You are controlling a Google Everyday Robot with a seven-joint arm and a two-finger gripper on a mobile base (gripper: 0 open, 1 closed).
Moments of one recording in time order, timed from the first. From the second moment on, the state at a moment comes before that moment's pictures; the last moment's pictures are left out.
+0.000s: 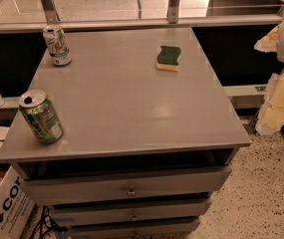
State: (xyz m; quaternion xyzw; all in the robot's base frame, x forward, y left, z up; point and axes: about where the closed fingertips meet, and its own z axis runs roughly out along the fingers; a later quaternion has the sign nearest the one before) arm 0.438 -0.217 0.976 -0.60 0.78 -0.03 0.16
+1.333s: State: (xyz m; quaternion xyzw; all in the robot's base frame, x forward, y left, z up) arm 0.457 -0.145 0.911 -0.56 0.79 0.08 0.22
